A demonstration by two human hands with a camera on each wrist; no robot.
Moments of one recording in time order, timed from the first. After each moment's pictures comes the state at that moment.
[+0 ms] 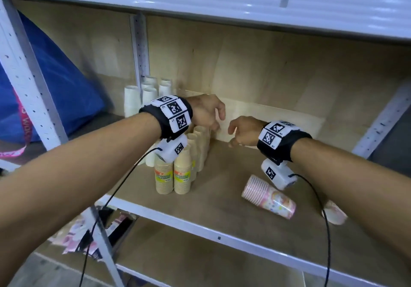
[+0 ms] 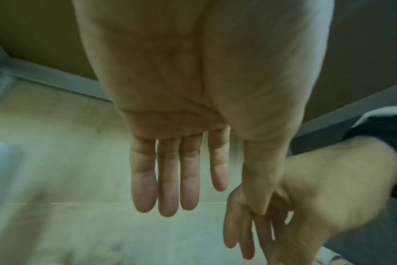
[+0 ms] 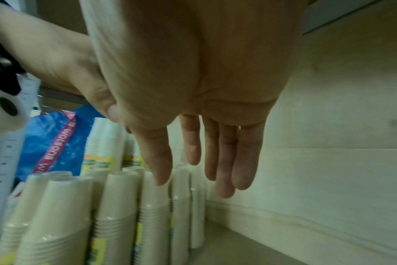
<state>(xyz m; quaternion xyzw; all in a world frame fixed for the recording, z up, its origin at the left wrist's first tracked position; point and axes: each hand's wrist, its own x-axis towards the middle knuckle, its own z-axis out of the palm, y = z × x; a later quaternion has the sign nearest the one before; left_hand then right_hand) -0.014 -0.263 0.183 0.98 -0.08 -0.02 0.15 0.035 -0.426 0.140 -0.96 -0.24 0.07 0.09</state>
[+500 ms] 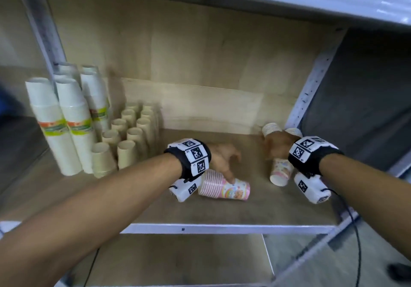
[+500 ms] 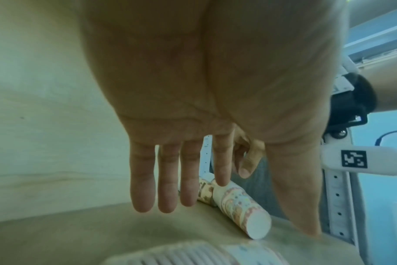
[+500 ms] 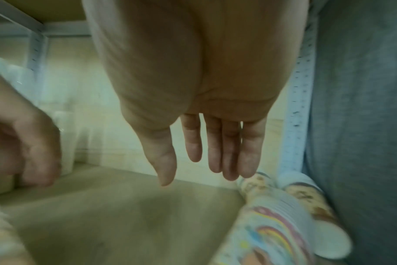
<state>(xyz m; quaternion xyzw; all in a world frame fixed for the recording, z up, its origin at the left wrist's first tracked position) -0.005 -0.418 0.077 0.92 -0.30 -0.21 0.13 0.043 -0.644 0.074 -0.99 0.03 0.11 -0.02</state>
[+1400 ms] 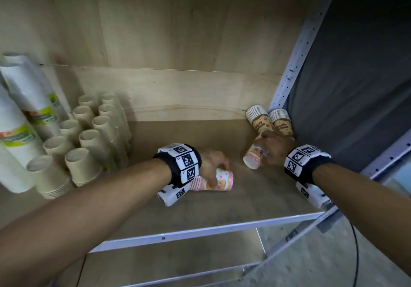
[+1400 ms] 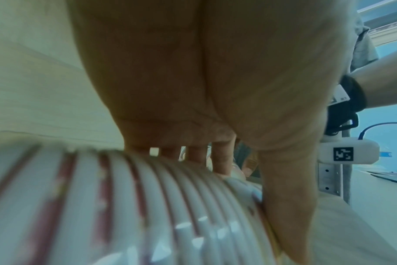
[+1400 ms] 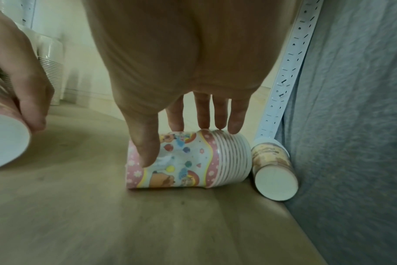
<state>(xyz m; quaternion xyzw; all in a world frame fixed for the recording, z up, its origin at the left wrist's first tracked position) 0.030 -0.457 0.028 0.90 -0.35 -0.27 0.05 0.031 -0.691 0.023 -0.99 -0.04 0.07 -0.09</state>
